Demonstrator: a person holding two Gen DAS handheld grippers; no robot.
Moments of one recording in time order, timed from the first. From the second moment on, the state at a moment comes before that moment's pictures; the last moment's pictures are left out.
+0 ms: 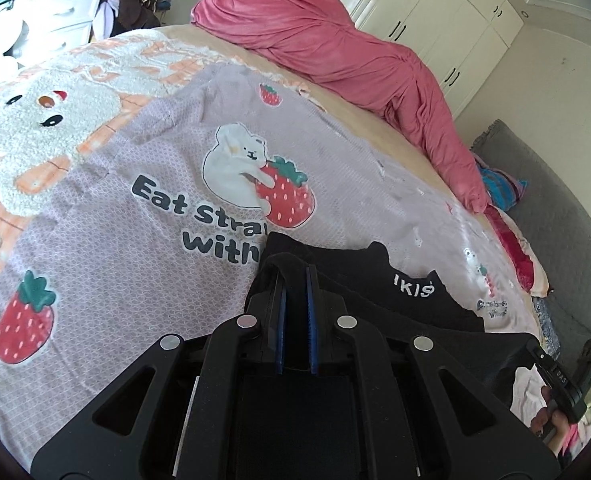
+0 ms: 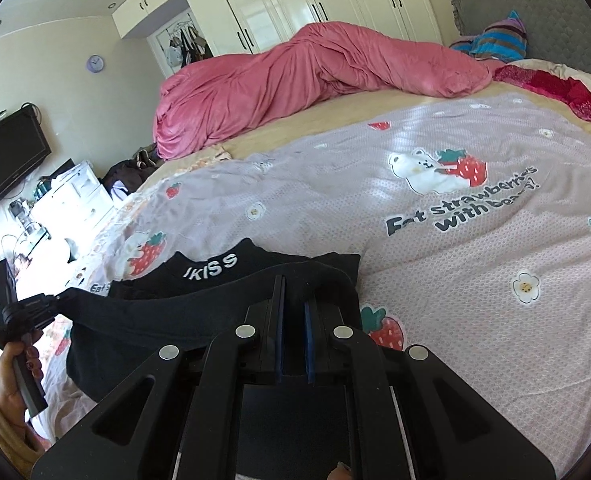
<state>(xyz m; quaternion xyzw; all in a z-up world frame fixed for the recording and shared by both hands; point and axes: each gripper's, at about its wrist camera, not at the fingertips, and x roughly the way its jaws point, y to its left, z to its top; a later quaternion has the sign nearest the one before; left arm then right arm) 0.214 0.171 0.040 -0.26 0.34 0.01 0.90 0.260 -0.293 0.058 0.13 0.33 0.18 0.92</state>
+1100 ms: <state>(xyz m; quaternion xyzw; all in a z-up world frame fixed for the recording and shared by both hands) 0.200 0.083 0.006 -0.05 0.44 -0.04 0.89 0.260 -0.248 0.015 0.00 0.41 0.19 0.89</state>
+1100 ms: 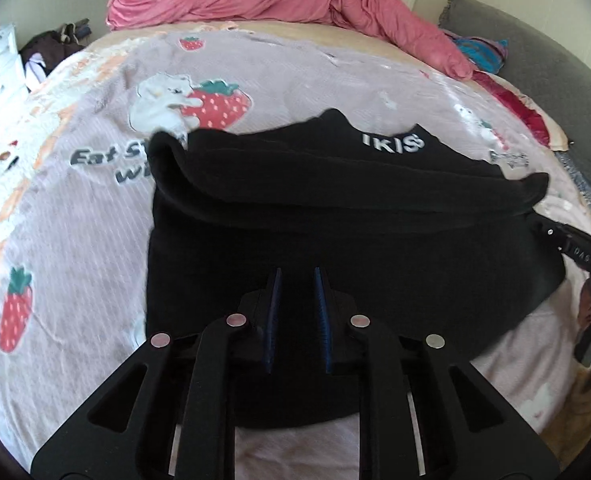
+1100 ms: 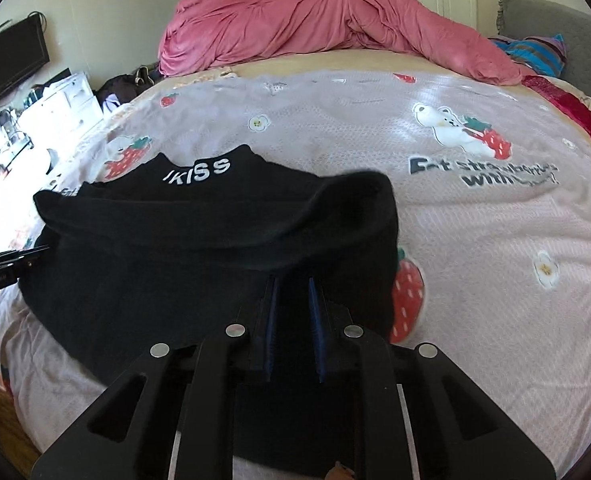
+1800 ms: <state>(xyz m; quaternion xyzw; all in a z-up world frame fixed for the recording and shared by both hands) 0.261 0.155 0.017 -0.20 0.37 0.05 0.90 0.326 -0.272 0.014 0.02 0.38 0.10 0.92</state>
